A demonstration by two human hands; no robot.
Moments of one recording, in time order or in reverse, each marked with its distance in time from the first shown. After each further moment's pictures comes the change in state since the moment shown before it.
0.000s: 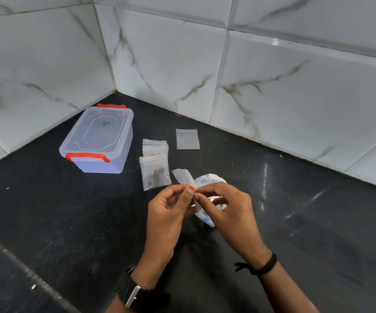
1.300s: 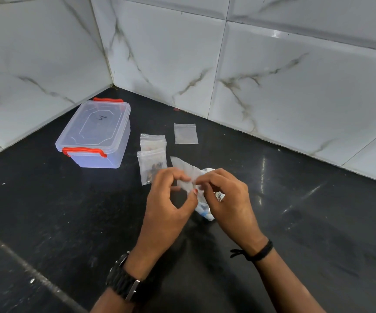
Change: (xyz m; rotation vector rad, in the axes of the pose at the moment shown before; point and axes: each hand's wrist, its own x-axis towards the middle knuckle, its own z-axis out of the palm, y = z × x) left_hand 0.007 -0.001 -0.012 0.552 -0.102 0.449; right_hand 0.006 0.002 -0.001 -0.122 0.039 -0.155
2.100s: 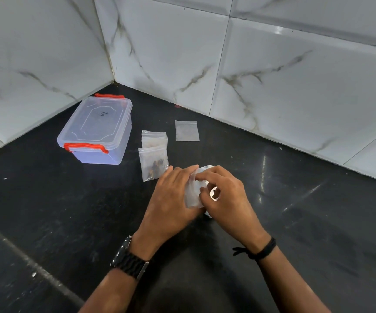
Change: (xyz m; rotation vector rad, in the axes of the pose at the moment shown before) left_hand 0.011 -0.028 0.008 0.397 -0.134 0.240; right_hand 0.001 -0.013 -0.003 -0.063 -0.193 0.183
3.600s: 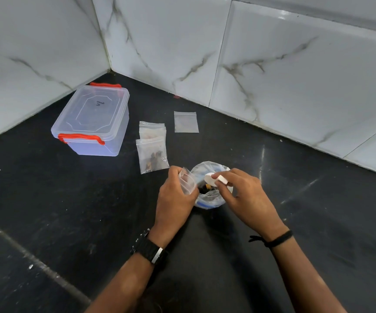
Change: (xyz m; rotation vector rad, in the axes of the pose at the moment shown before) left_hand -0.006 -0.003 0.034 -0.227 -0.004 -0.521; right_hand -0.006 0.055 -0.016 -0.273 -0.041 -0.058
